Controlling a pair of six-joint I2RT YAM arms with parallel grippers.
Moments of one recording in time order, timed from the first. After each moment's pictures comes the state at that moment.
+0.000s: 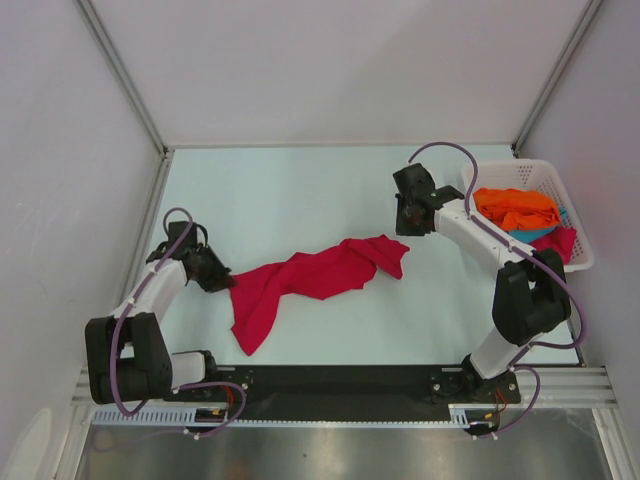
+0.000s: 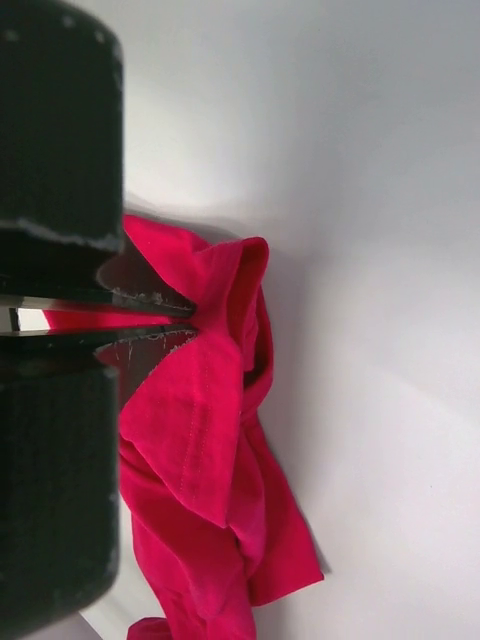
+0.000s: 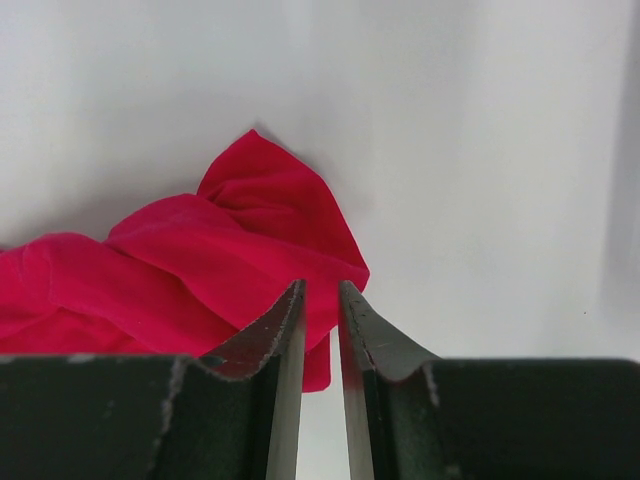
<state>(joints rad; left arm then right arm) 0.10 1.26 0.69 -0.58 0.24 -0.61 0.43 1.64 1.30 -0.68 0.22 0.43</state>
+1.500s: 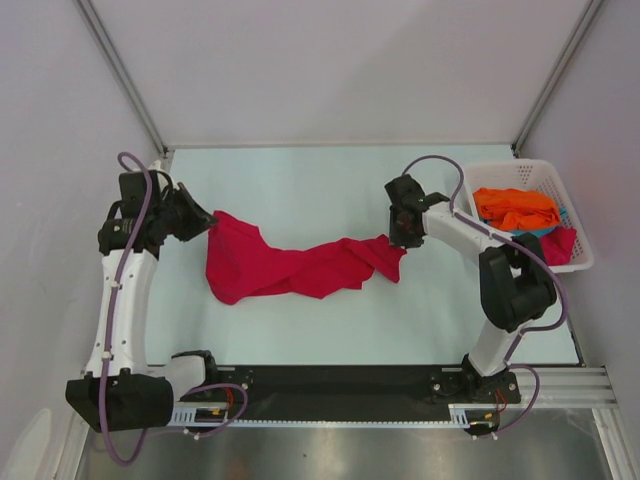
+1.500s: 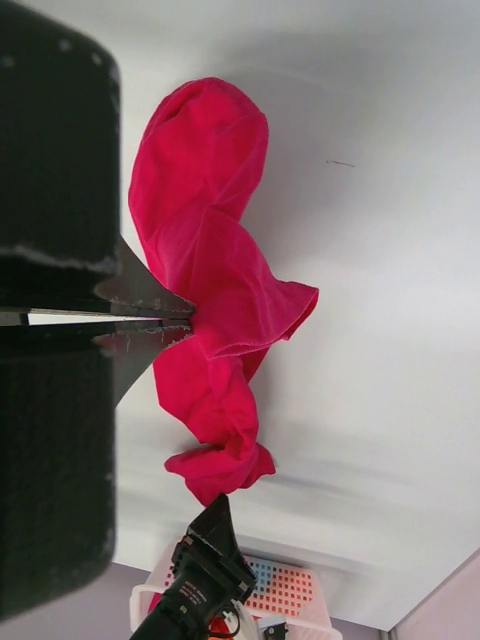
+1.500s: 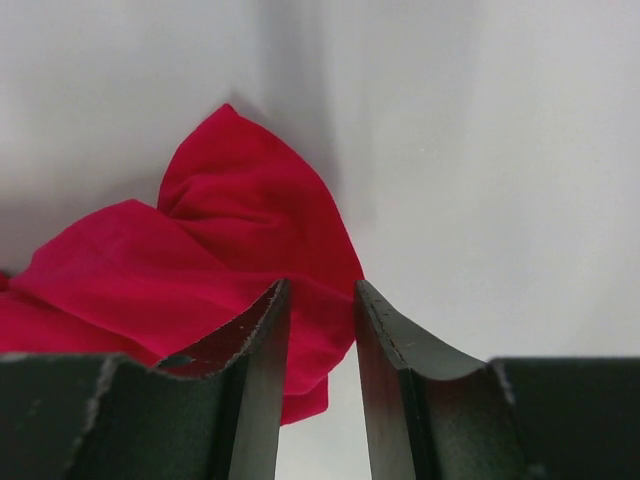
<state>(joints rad) 0.10 1.12 1.25 -0.87 0.30 -0.52 0.44 1.75 1.26 -0.64 0.20 0.46</state>
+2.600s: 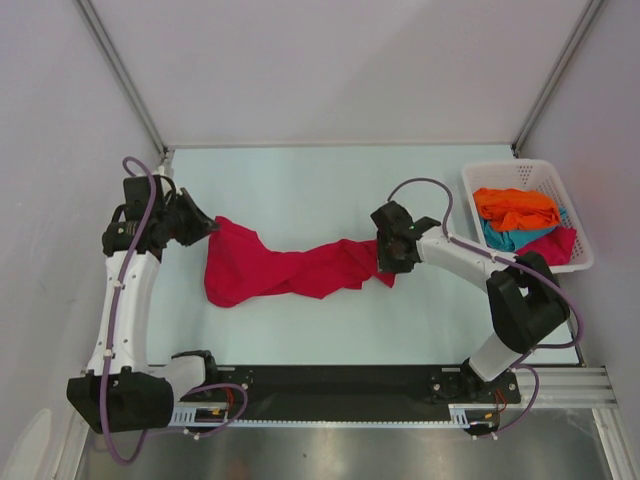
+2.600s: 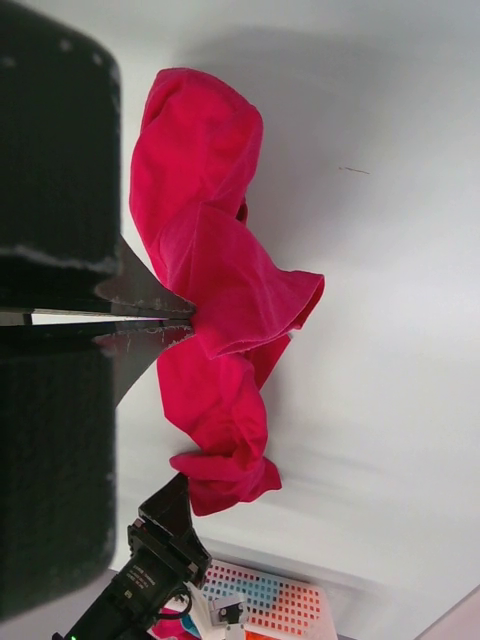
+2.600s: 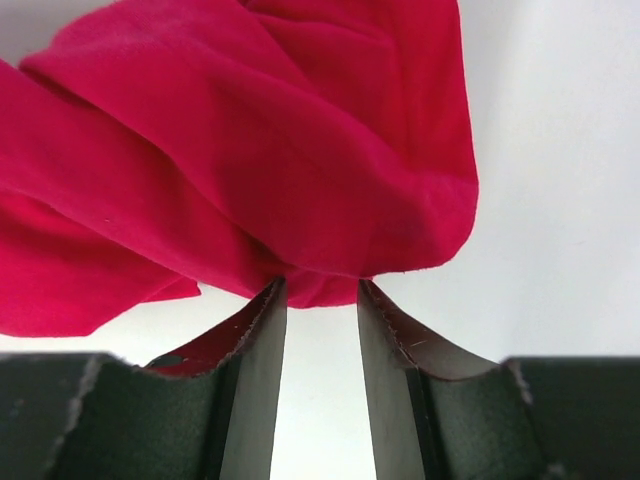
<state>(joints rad) 0.10 1.11 1.19 -0.85 0.30 -0.51 0.59 1.62 1.08 -0.62 0.16 0.56</state>
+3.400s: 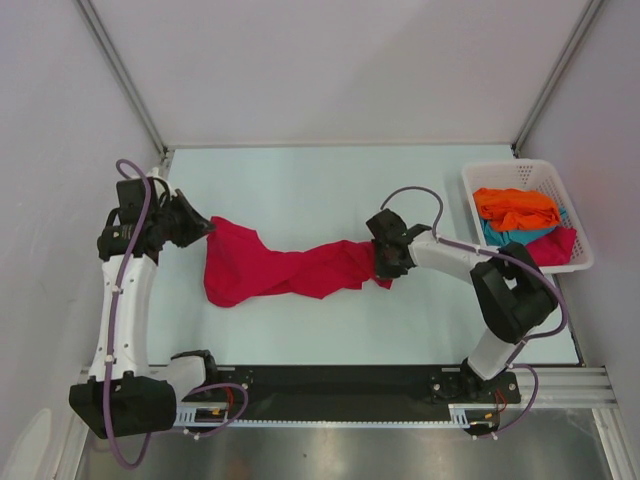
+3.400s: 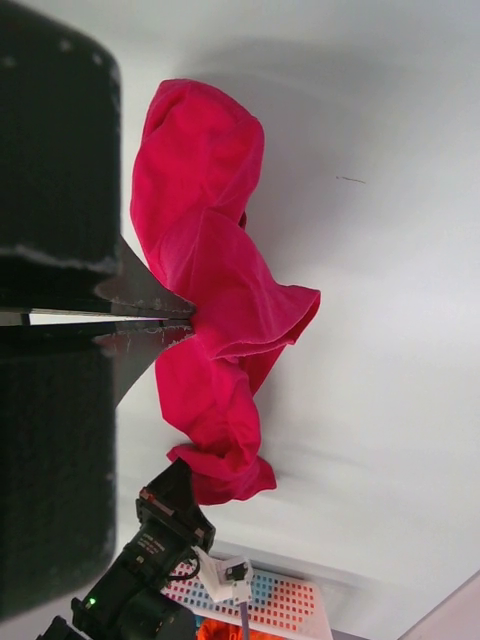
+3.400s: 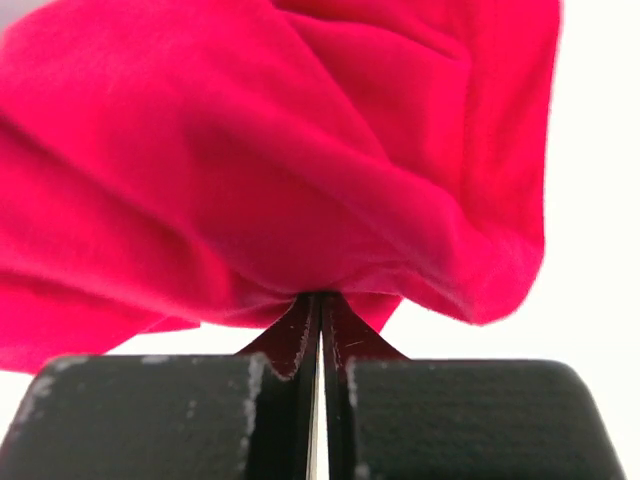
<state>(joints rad) 0.14 1.09 1.19 -0.86 0.32 -0.50 0.61 1.70 1.02 -0.50 0.12 0.54</state>
